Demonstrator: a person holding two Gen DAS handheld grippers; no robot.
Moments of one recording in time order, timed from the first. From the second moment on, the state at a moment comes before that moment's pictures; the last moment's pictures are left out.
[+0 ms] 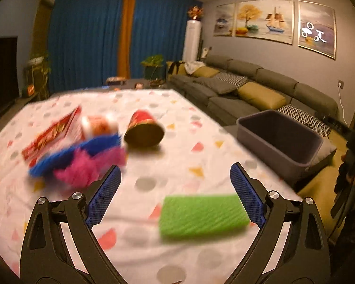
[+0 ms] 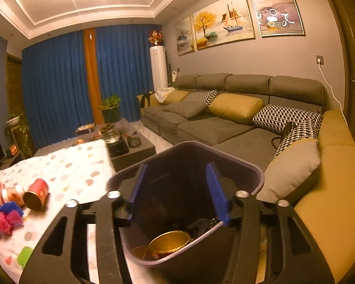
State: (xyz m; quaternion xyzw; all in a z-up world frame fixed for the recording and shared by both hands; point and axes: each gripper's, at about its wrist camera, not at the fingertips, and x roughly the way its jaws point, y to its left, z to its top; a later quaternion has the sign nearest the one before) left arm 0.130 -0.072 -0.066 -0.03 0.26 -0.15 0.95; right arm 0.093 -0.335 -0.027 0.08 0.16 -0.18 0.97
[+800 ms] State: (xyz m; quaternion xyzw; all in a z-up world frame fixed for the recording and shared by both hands) left arm 0.142 -0.139 -0.108 0.02 0.36 -0.20 0.91; right arm 0.038 -0.256 -0.054 0.07 0.19 -0.14 0.97
